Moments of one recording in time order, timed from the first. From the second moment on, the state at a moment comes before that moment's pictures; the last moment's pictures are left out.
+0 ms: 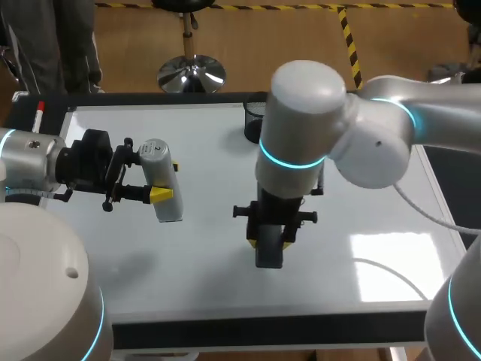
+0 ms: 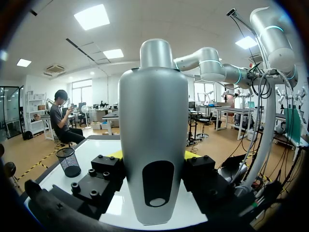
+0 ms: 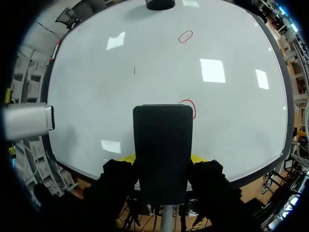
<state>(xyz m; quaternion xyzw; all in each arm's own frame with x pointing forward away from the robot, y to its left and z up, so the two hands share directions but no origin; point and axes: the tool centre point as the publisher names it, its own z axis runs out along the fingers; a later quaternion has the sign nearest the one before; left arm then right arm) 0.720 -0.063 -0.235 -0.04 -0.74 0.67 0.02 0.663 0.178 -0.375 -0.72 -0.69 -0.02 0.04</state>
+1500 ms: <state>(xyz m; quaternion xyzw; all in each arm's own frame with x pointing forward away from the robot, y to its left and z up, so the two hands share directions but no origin) 0.720 -0.063 -0.235 -0.04 -0.74 0.67 0.02 0.675 0.206 -0.425 -0.72 -0.70 0.00 0.06</state>
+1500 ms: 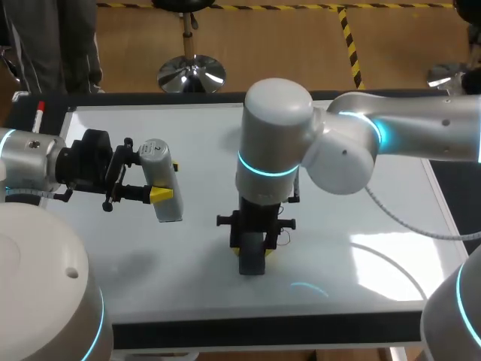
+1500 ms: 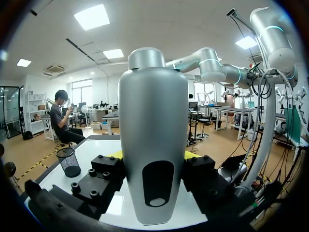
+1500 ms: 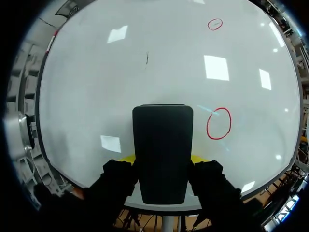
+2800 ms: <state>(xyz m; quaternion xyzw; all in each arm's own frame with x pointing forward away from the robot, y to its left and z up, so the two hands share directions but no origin) 0.720 -0.063 -0.235 -0.04 -0.74 0.67 0.02 0.700 0.100 -0.430 -0.79 -0.61 0.03 0.09</state>
